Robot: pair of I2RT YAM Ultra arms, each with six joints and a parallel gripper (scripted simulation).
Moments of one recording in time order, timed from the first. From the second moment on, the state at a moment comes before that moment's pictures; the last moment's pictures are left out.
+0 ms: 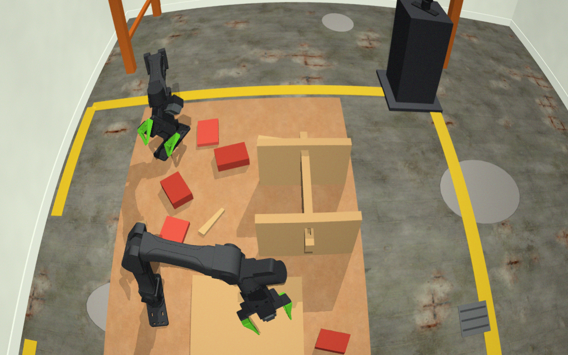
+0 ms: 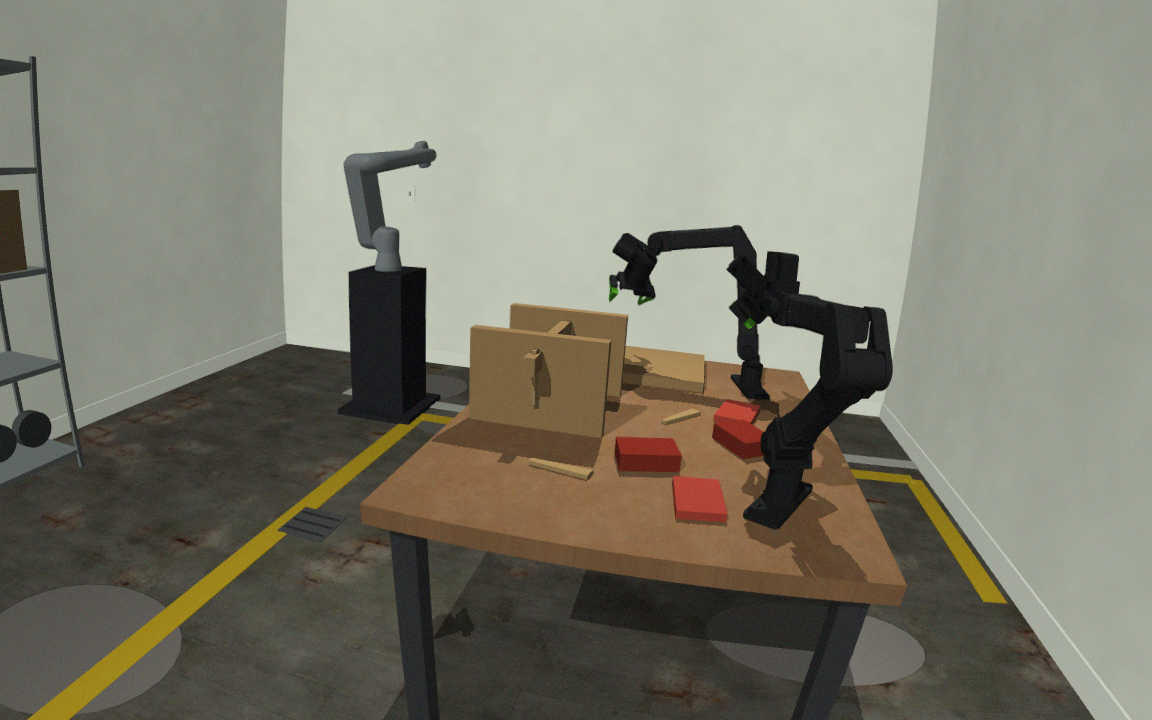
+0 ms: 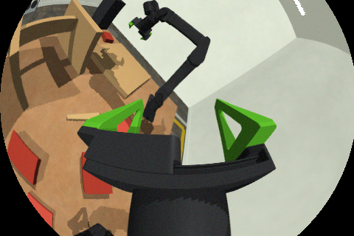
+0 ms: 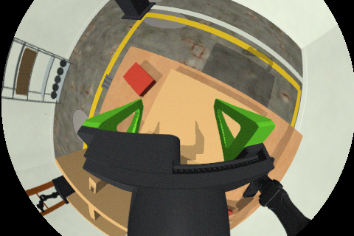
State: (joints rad) left arm -0.82 0.82 0.73 0.05 0.12 -0.86; right arm -0.31 1.72 1.55 -0.91 0.51 0.91
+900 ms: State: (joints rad) left arm -0.38 0.94 0.90 0.02 0.06 -0.40; right arm -0.15 1.36 1.28 -0.41 0.24 0.42
